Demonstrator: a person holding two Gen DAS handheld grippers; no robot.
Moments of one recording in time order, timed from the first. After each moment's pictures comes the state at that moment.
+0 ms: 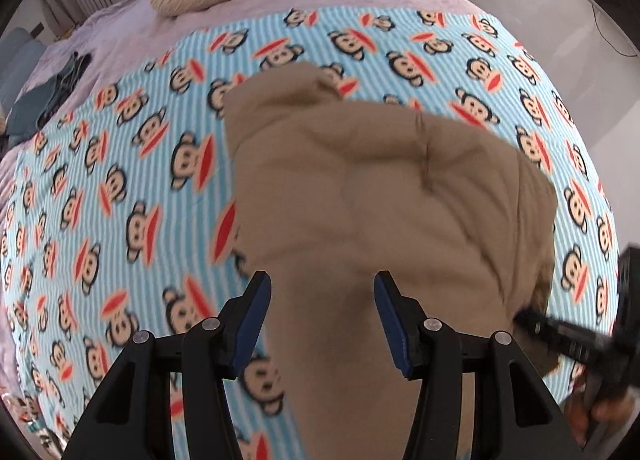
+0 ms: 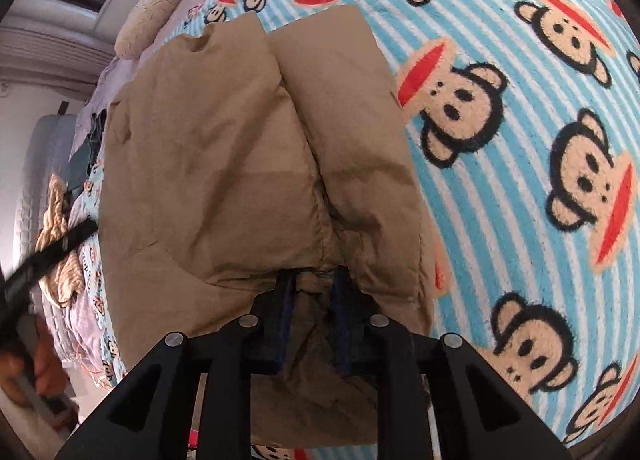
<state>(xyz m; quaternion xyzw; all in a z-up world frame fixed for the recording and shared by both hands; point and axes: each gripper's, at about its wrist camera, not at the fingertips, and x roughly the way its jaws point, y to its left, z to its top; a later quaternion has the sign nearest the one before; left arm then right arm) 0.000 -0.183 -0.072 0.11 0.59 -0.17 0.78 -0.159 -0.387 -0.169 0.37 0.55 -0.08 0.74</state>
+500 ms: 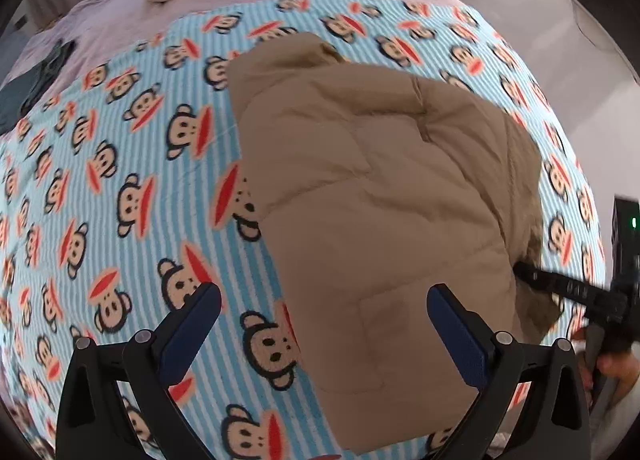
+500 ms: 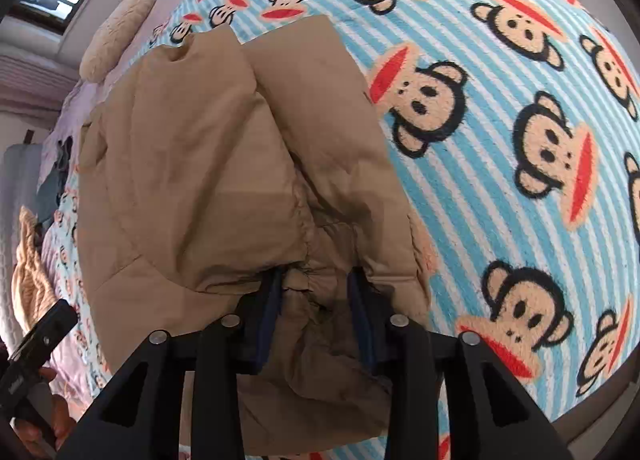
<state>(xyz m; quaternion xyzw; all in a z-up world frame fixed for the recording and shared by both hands) -0.017 -0.146 -0.081 0.10 0.60 -0.23 0.76 -0.150 -0.362 -0.162 0.36 0.55 -0.17 0.73</state>
